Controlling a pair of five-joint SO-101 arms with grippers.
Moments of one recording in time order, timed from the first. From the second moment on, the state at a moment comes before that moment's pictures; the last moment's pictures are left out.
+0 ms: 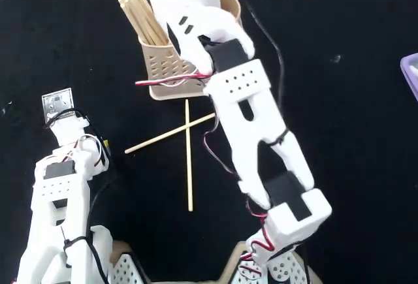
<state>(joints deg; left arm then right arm) -18.0 -44.4 71.6 35.3 2.8 -24.8 9.2 -19.6 27.4 5.3</state>
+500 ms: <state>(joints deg) -18.0 -44.4 71.6 35.3 2.8 -26.7 9.5 -32.7 45.9 -1.5</state>
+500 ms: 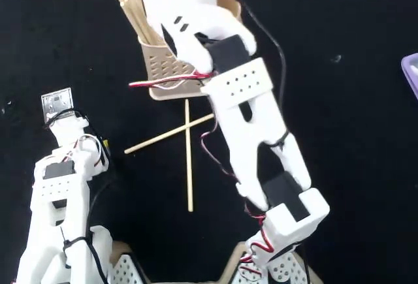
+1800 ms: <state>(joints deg) -18.0 -43.7 63.1 48.5 -0.2 10.5 -69.2 78.2 56.4 9.2</state>
